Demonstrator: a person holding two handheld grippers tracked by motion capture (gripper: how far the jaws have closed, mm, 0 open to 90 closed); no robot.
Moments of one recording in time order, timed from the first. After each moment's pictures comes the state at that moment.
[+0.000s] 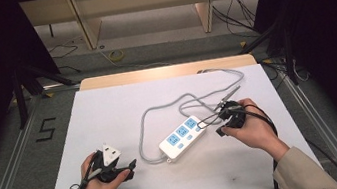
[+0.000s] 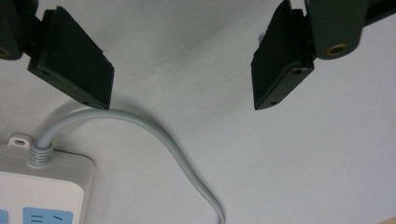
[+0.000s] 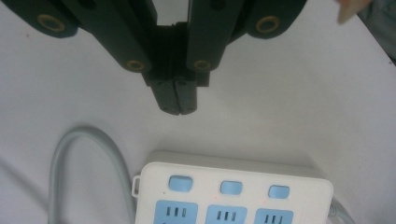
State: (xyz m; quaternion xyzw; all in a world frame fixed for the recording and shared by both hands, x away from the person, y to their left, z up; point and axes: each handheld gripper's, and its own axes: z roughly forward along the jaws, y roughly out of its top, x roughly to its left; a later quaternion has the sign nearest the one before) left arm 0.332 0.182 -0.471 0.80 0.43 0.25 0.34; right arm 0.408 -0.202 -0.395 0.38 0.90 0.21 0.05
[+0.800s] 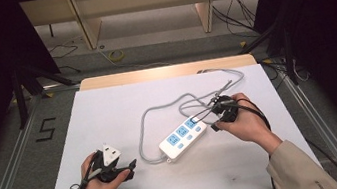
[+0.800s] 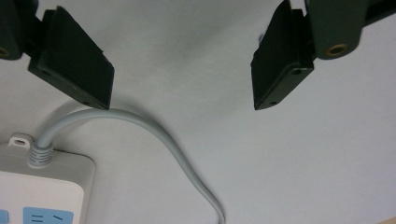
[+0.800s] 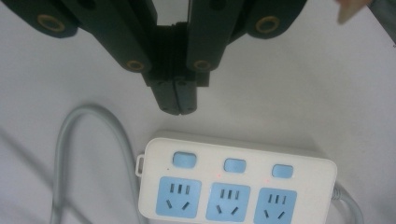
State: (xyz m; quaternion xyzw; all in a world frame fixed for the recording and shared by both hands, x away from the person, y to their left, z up) left arm 0.332 0.182 -0.471 0.80 0.43 0.25 0.34; right arm 0.425 -0.188 -0.389 0.37 0.91 0.20 0.05
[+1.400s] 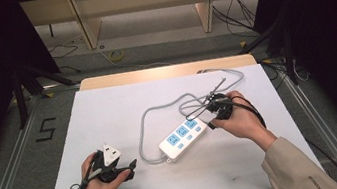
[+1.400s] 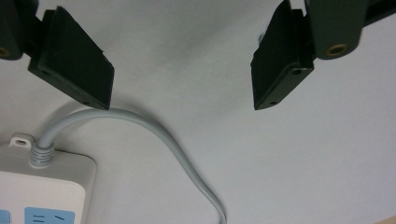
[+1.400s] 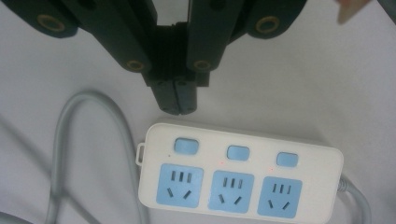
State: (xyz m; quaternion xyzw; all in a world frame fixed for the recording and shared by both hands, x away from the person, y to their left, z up) left arm 0.332 0.181 -0.471 0.80 0.43 0.25 0.34; right arm 0.436 -0.178 -0.390 0.37 0.91 0.19 0.05
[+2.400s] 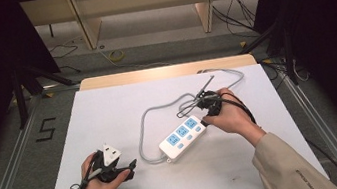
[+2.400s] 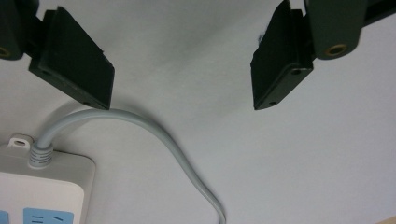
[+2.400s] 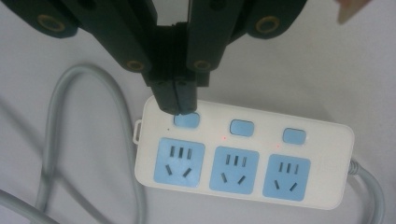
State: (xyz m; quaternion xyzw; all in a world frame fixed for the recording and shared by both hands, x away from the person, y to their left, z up) left arm 0.332 0.181 -0.471 0.80 0.43 0.25 0.34; right arm 0.455 -0.156 -0.396 0.37 0.91 0.17 0.04
